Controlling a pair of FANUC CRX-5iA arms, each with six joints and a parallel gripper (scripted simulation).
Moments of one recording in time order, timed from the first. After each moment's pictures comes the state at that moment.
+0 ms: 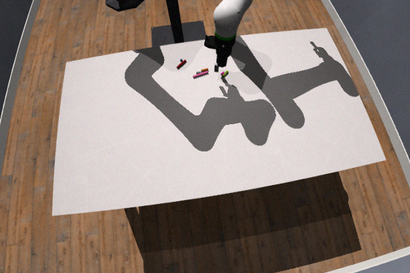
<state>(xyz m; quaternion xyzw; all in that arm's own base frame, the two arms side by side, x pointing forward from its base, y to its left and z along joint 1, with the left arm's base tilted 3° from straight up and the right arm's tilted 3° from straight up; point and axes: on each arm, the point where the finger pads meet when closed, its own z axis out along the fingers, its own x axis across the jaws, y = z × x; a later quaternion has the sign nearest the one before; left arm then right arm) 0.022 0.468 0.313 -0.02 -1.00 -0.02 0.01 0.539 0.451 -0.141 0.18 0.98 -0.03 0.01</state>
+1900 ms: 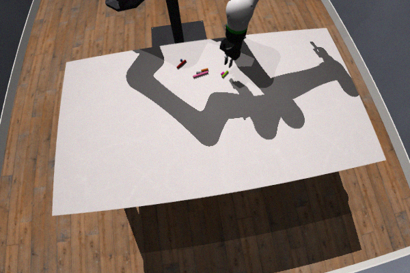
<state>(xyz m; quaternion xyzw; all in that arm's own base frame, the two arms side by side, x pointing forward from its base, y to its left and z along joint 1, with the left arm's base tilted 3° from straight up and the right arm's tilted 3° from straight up) 0.022 0.468 0.313 -0.02 -1.00 -0.02 0.01 0.537 0.511 -0.141 -0.35 0.94 -0.03 -0.01</state>
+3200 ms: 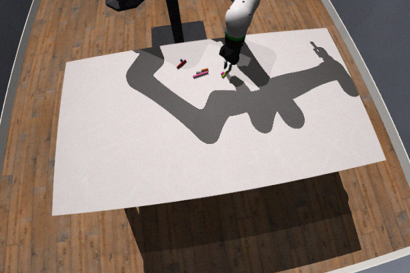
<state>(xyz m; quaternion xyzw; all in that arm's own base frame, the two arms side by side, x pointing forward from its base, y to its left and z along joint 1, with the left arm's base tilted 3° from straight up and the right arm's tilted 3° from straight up) 0.022 0.468 0.313 -0.02 -1.00 -0.02 0.01 0.537 0.509 -0.182 -0.35 0.94 -0.03 -0.01</state>
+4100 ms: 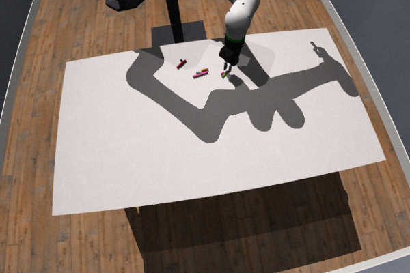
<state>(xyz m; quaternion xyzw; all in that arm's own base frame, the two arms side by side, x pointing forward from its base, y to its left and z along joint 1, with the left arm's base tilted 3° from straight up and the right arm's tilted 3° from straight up) 0.022 0.468 0.313 -0.02 -1.00 -0.02 0.01 0.537 0.508 -0.193 -0.35 0.94 -0.03 -0.01</state>
